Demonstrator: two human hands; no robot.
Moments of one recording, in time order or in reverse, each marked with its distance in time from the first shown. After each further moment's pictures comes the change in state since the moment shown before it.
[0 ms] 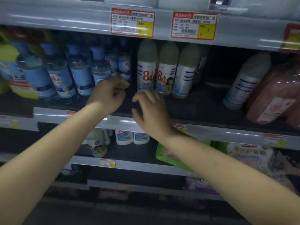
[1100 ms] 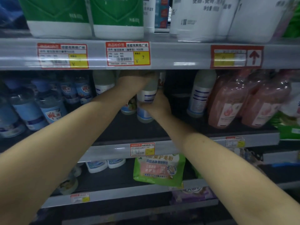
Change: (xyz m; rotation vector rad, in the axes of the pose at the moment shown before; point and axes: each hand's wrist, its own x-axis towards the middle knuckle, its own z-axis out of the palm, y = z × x) left_hand 0.109 0.129 0.102 -0.240 -0.237 -0.051; right_hand 0.026 0.127 -0.050 0.335 0.021 0.966
